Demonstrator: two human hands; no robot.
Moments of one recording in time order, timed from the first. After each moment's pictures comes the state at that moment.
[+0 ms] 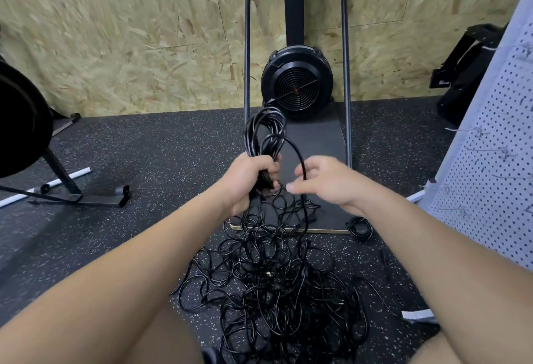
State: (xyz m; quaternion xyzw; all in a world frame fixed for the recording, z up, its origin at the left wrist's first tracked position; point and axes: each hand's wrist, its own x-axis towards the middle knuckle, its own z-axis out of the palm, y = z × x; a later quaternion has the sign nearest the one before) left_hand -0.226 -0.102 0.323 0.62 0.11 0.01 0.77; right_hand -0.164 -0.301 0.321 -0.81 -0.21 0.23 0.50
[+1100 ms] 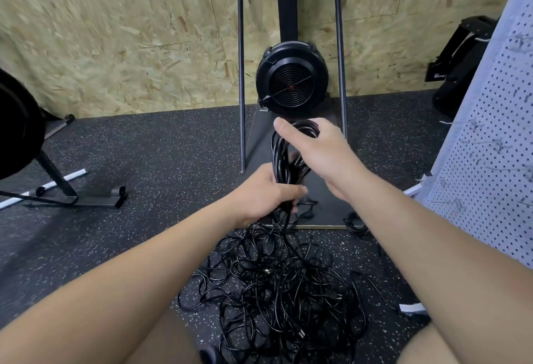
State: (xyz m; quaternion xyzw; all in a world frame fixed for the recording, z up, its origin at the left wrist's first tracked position) left_hand -0.242 -0.138 0.321 0.80 -0.03 -0.07 0.60; right_hand -0.171 -0.285 0.359 -0.74 -0.16 0.06 0.65
